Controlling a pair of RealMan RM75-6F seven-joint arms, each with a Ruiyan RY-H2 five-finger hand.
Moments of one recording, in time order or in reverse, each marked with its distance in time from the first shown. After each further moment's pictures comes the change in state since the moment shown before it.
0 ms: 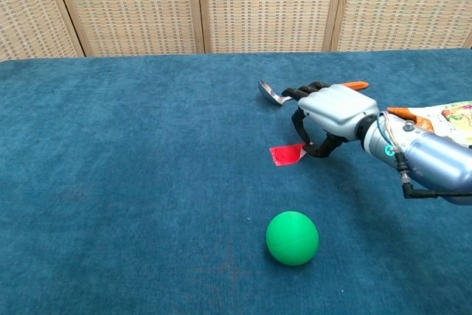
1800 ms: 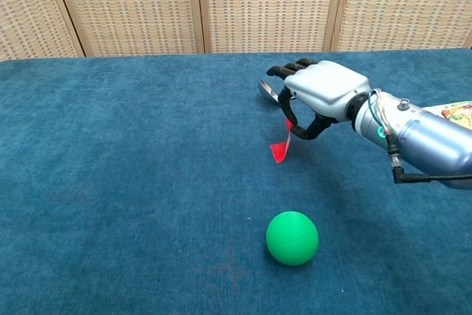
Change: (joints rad) left arm 0.005 0.015 0.000 -0.012 0.015 0.018 -0.023; right arm 0.016 0.087 0.044 -0.218 0.035 0.044 -0.159
